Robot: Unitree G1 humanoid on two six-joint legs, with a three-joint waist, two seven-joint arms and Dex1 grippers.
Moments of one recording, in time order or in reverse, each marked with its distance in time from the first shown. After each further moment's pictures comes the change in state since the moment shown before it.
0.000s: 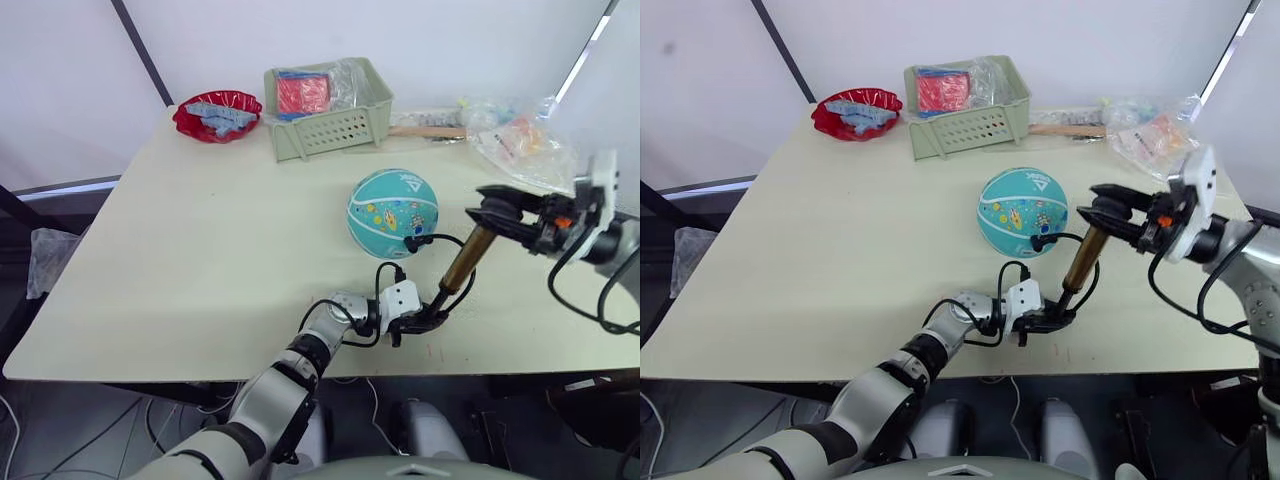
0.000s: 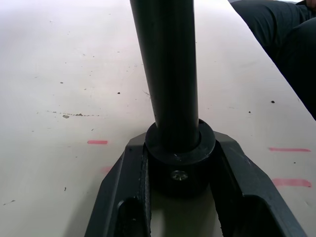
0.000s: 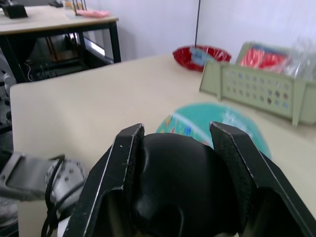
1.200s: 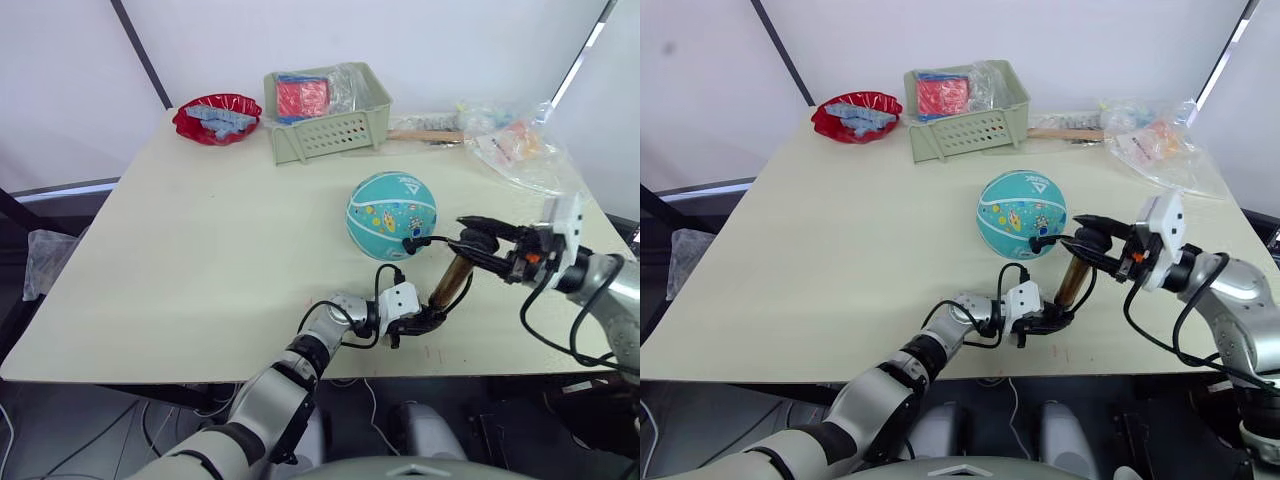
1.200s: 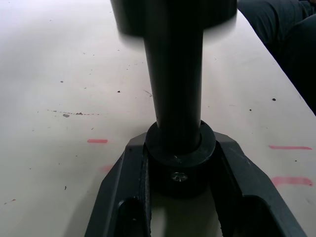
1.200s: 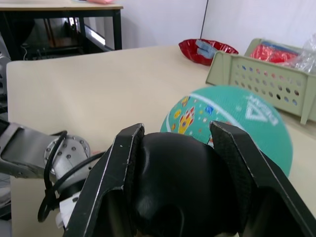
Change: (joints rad) left arm 0.003 0.004 -0.007 0.011 0.007 -0.002 0.013; right arm 0.211 0.111 0.166 -0.009 -0.217 -0.261 0.008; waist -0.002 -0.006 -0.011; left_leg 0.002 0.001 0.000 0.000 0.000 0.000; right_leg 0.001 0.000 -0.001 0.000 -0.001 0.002
